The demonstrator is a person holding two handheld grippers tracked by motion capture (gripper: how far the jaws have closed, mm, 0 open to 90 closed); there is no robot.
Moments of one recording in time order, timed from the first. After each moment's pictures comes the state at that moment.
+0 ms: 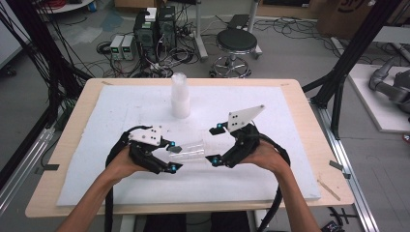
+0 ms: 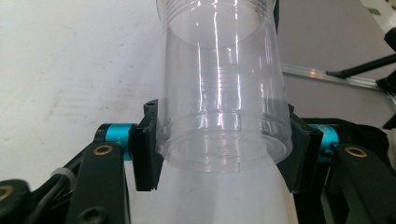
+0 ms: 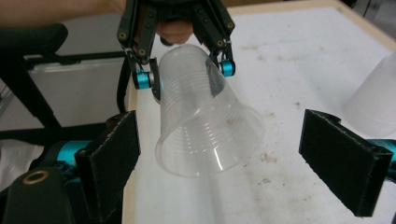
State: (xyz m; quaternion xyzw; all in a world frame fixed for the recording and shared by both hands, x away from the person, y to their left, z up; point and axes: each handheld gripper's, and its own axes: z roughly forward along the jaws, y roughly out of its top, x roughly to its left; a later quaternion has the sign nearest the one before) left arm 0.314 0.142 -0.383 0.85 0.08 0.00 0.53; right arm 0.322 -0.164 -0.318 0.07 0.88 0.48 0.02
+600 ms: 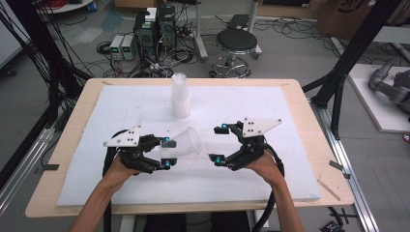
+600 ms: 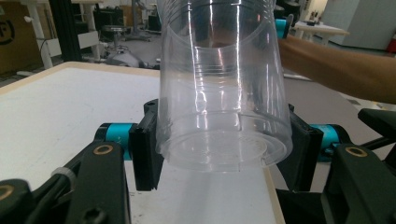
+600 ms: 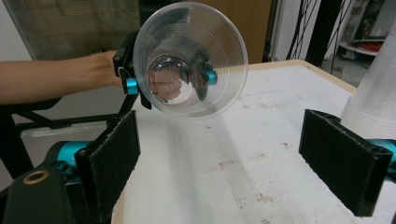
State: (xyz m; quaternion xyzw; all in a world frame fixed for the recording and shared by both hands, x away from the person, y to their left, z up) left arm 0.307 0.164 -0.401 0.74 0.08 0.01 0.67; right arm 0.314 -0.184 -0.348 0.09 0.80 0.60 0.04
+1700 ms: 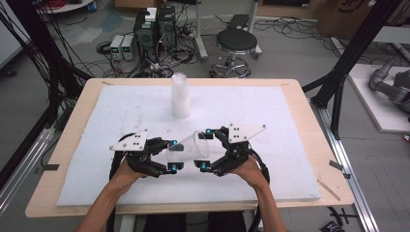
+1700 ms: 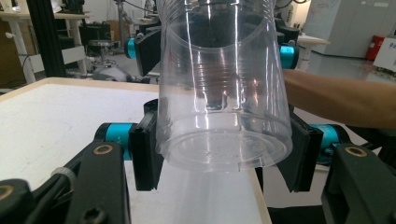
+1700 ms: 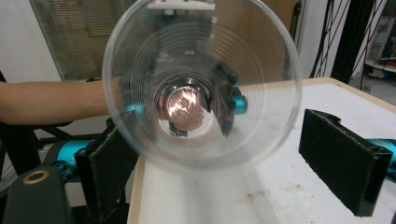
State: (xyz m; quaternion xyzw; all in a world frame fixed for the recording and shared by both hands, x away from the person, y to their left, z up) left arm 0.302 0.144 -0.405 0.72 0.05 0.00 0.69; right arm 0.310 -0.149 -0.367 0.06 0.77 0.63 0.01
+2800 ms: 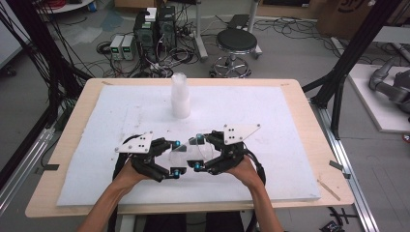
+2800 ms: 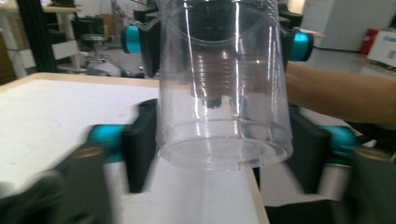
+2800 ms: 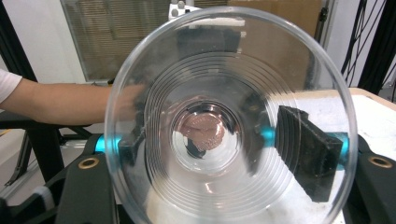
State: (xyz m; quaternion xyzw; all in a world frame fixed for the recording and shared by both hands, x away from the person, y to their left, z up) left arm 0.298 0.134 -0.407 0.73 0.06 0.01 0.68; right arm 0.309 -0.137 -0.365 0.03 0.77 0.64 -0.02
